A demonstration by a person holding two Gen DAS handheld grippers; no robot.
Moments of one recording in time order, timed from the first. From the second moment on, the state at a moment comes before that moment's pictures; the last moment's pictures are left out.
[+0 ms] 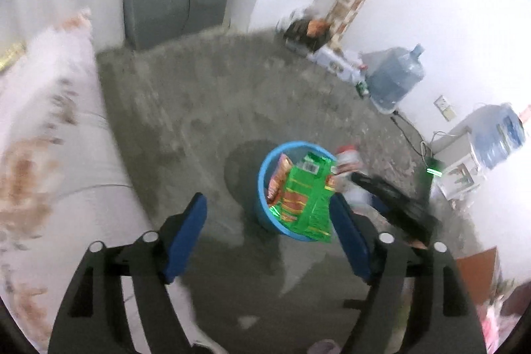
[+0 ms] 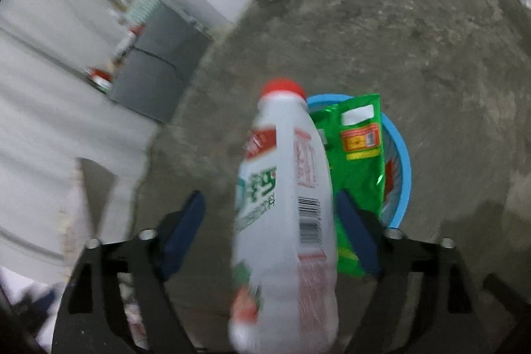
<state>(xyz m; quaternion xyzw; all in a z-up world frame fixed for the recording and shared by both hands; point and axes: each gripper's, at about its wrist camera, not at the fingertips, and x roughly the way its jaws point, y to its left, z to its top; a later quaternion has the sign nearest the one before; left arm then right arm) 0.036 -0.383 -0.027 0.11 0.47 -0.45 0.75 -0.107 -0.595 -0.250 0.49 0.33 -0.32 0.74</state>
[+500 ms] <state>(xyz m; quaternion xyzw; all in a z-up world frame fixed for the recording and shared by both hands) 0.048 -0.200 -0.017 0.09 0.42 -0.36 0.83 -0.131 -0.544 -0.214 0.44 0.34 -0.33 0.76</state>
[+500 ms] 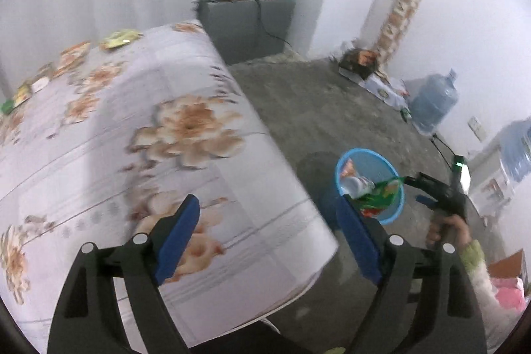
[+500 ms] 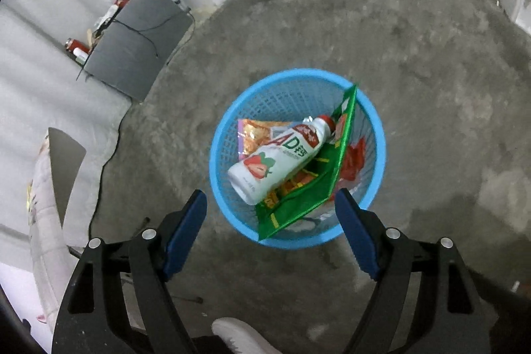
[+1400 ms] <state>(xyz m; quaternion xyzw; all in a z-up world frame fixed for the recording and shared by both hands) 0.001 -0.043 0.042 0.03 0.32 -0.18 0.93 -0.071 -0.248 0.013 0.08 0.27 -0.17 0.94</state>
